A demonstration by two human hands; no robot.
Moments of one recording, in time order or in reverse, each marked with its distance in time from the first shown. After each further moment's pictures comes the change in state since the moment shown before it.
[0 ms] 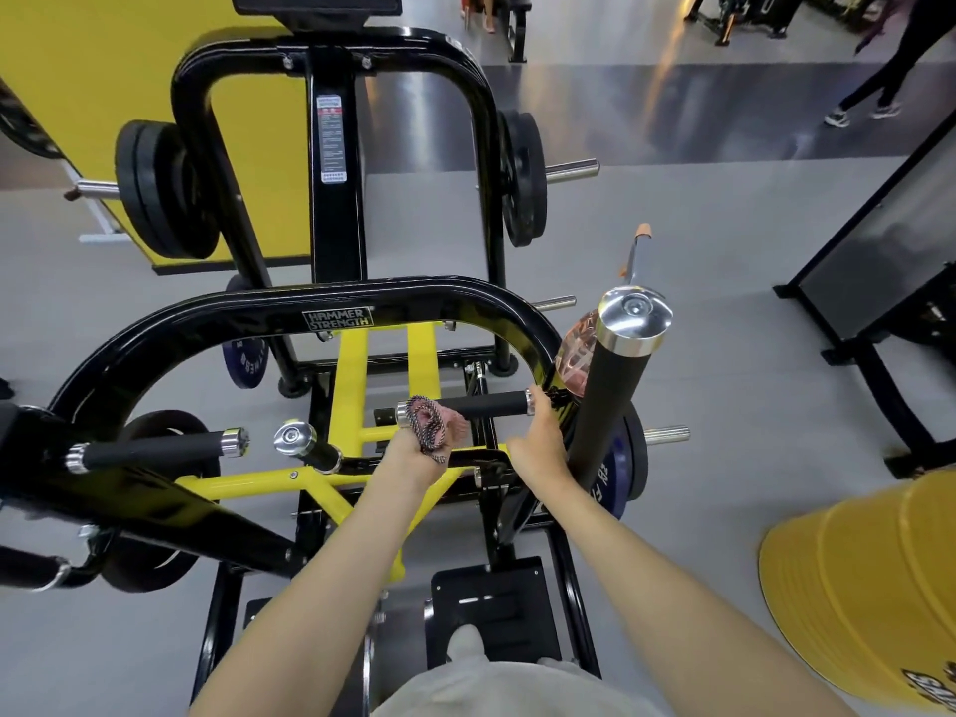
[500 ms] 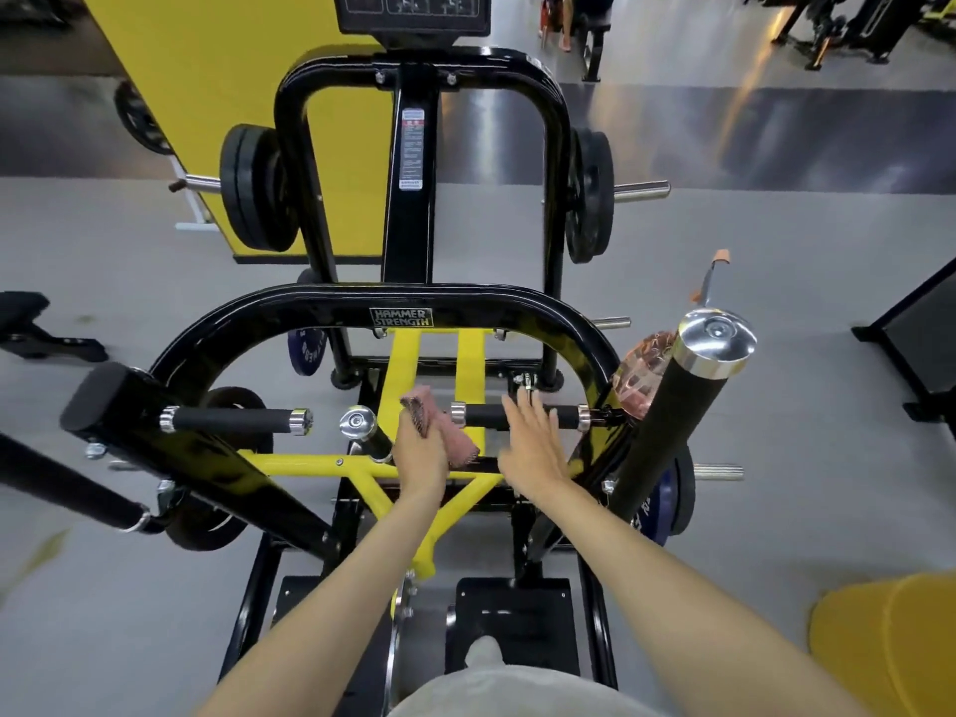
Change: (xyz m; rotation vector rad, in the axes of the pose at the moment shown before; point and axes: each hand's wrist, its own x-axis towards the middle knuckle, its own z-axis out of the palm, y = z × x) left_hand -0.020 0.013 -0.044 0.932 0.273 0.862; right_hand 0.008 -0.018 0.046 -0.777 -0.235 -0.359
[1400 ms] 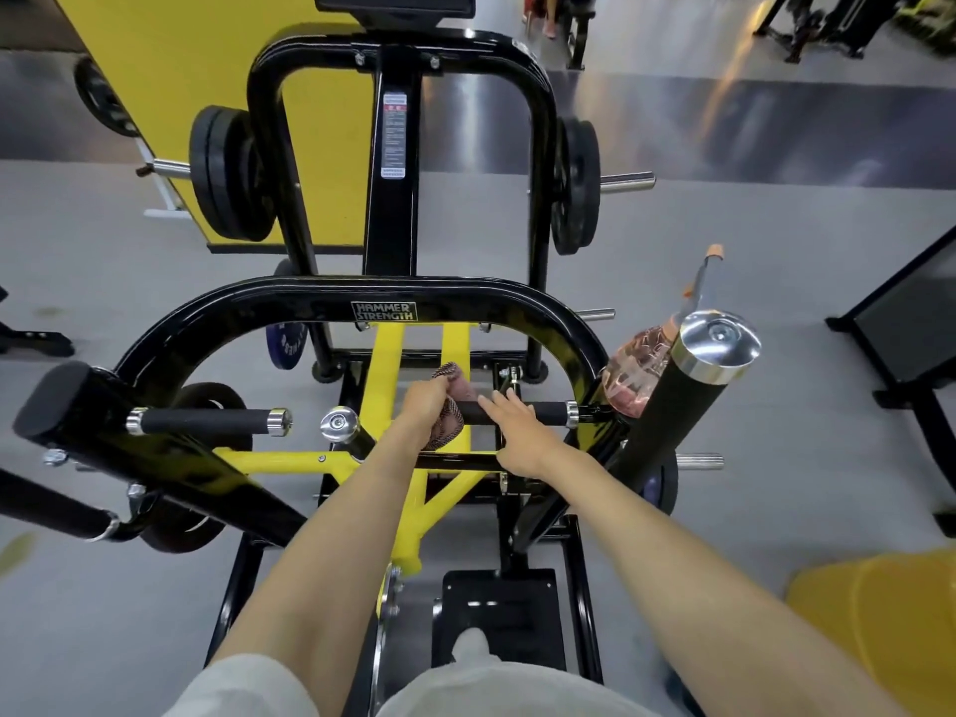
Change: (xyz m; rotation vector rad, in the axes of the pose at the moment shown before) left_hand 0.057 0.040 0.031 0.154 -0.323 -0.297; right_hand 0.022 0.012 -0.018 0.059 -0.306 -0.112
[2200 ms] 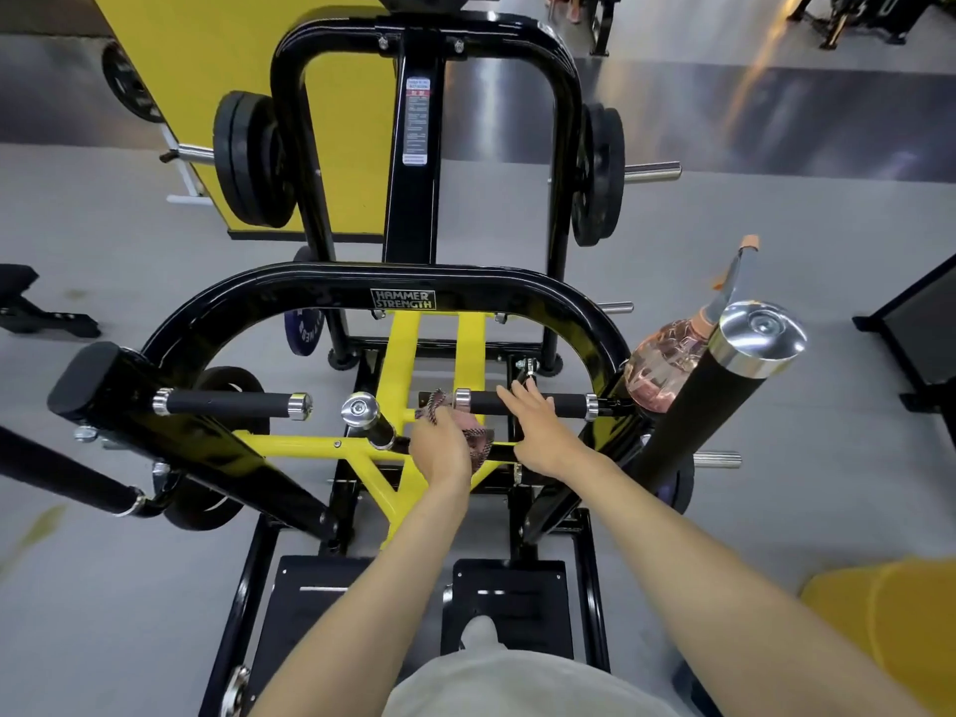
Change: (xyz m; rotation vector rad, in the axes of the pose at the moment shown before) left_hand -0.055 -0.048 0.018 -0.241 0.450 0.048; right_hand -0.004 0.000 0.007 0.044 0.075 -0.021
